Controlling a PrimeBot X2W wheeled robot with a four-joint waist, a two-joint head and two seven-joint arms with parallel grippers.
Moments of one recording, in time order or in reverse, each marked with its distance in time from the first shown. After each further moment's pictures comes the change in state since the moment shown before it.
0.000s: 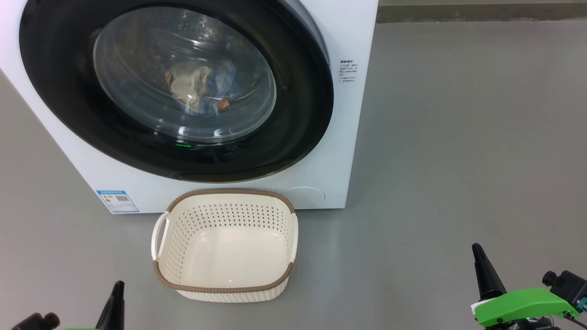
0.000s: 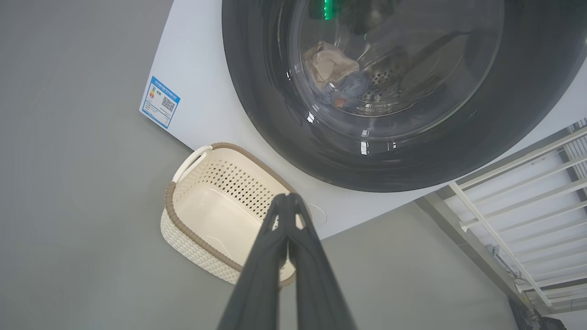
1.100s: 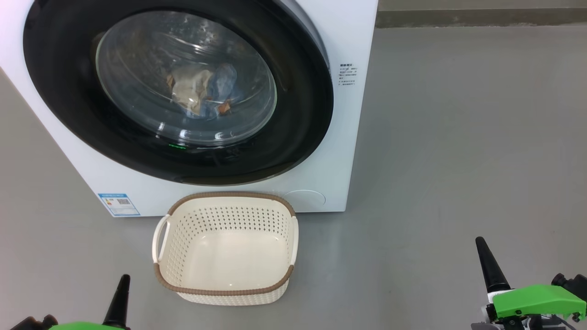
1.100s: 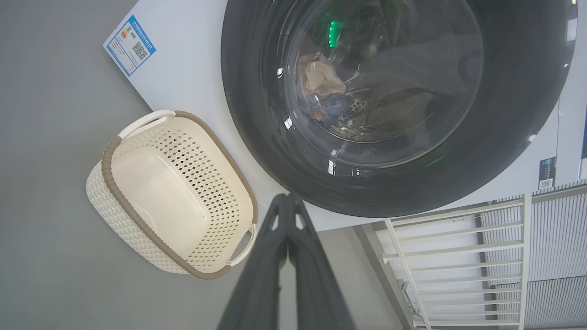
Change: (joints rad) left arm -0.023 -0.059 0.060 -0.010 -0.292 0.000 0.092; right arm 0.000 0.012 -0.026 -0.049 0.316 0.000 0.096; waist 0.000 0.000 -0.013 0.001
